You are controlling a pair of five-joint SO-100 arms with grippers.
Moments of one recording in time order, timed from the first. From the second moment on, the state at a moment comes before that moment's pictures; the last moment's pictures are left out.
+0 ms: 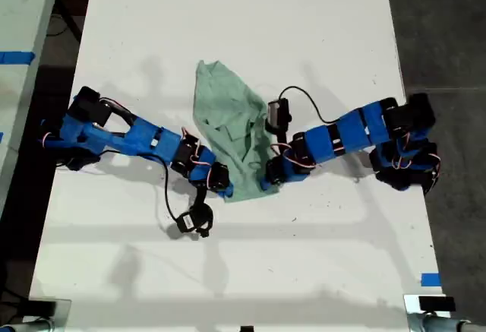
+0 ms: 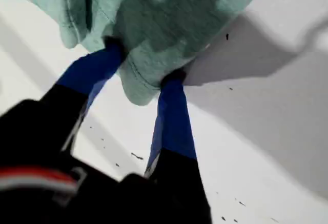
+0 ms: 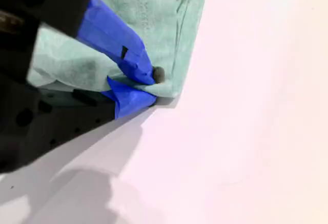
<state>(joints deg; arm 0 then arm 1) 7.6 66.4 83.1 43.5 -11.8 -6.4 80.9 93.1 61.6 -4.6</state>
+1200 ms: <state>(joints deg) -20.0 97.6 83.9 71.8 8.7 16.4 91.7 67.7 80.5 -22.0</state>
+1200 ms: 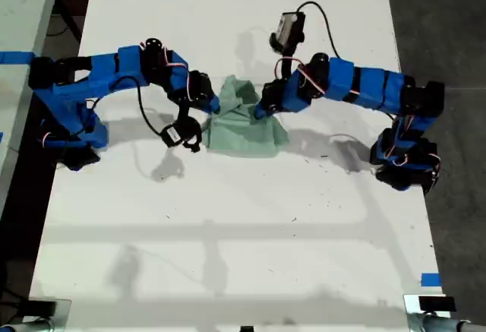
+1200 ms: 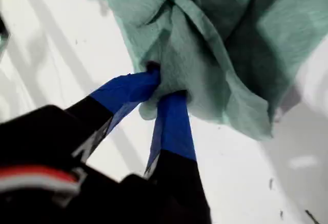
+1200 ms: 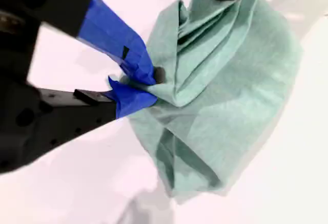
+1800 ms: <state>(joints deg) -42.8 124.8 87.9 75.0 22.0 39.8 124.6 79.5 95.9 -33.7</state>
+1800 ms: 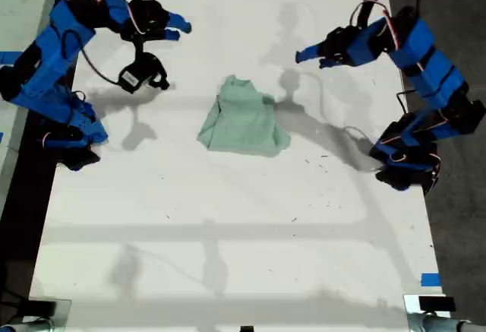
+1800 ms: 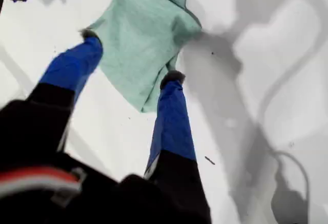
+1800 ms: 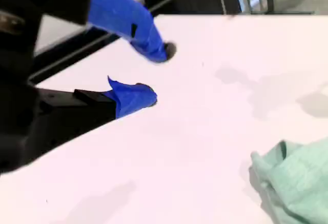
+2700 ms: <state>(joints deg) -28.1 205.4 186.3 53.1 3.0 17.4 200.2 172.7 81.4 -14.2</state>
